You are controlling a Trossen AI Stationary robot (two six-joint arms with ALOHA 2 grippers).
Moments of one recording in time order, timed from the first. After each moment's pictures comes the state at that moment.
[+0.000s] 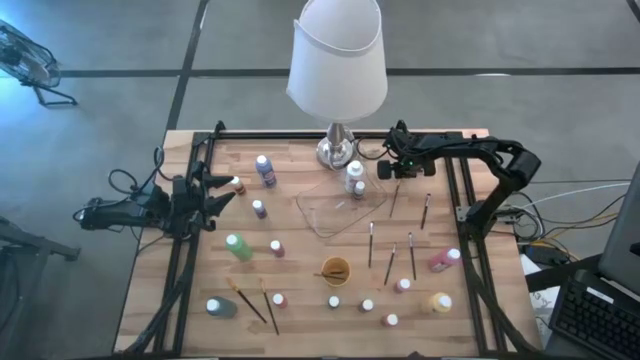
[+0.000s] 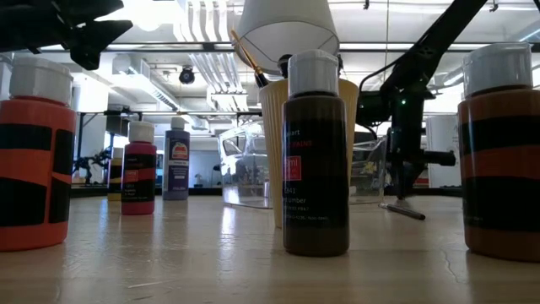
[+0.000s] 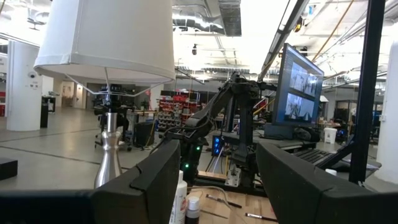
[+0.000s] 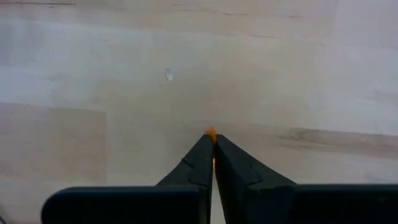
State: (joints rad) left arm -0.07 0.02 0.16 0.18 -0.31 0.02; right arm -0.72 1.66 0.86 -0.60 0.09 0.80
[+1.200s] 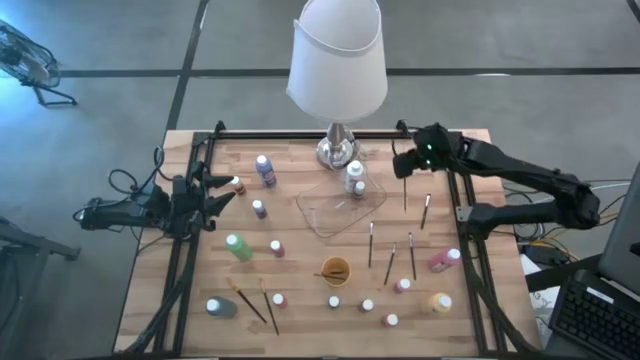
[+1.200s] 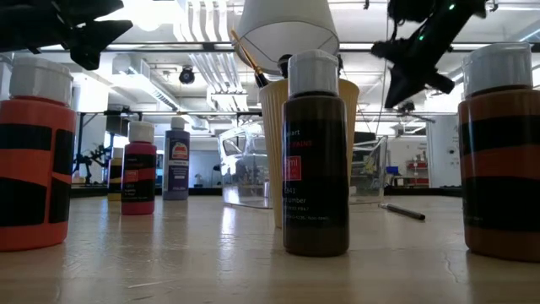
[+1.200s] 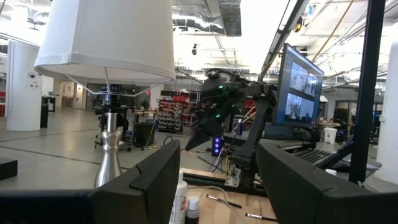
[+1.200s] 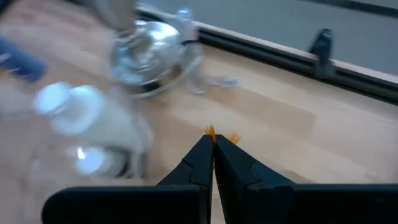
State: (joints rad) left arm -0.07 0.02 0.16 0.18 -0.31 0.02; right arm -0.49 1.03 0.90 -0.71 0.24 0.59
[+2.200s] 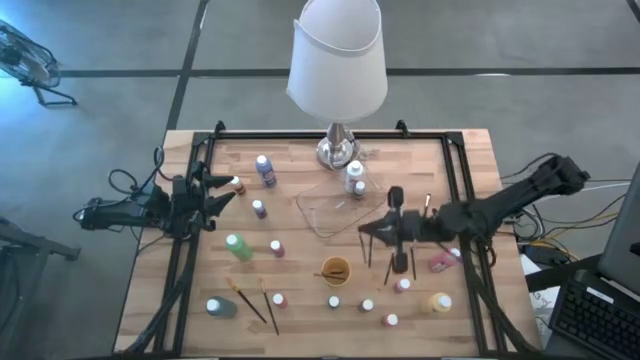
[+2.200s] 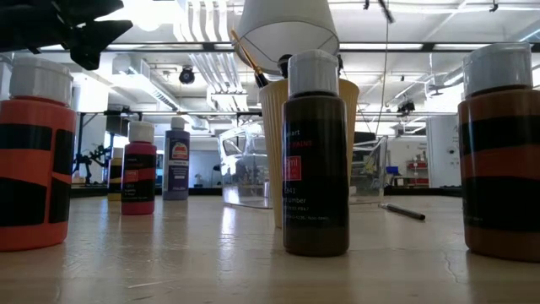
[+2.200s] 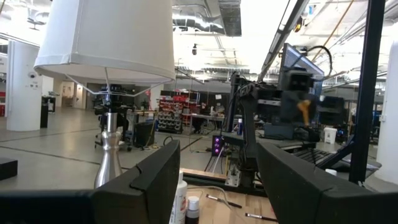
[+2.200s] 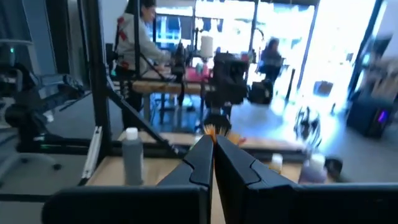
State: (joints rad) left arm -0.07 0.02 0.16 0.18 -0.31 0.02; right arm 0.40 1.16 0.78 0.42 0.41 -0.05
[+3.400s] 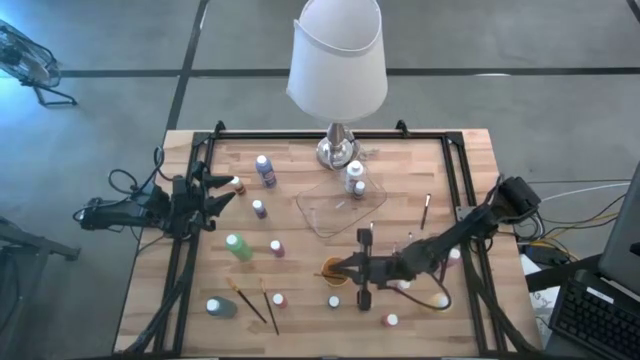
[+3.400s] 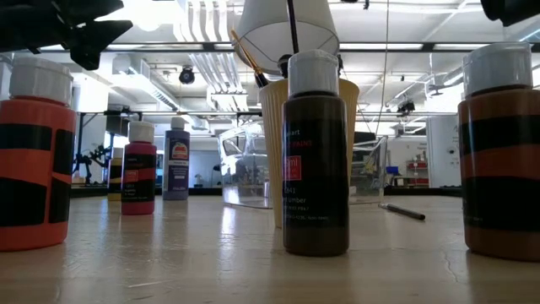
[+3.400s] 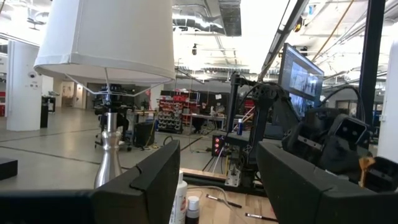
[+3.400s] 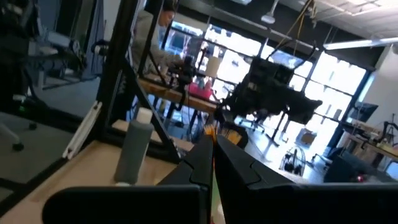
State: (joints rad) left arm -0.07 0.02 0.16 0.18 -0.31 0.02; right arm 0.50 1.72 0.78 1.09 0.47 -0.36
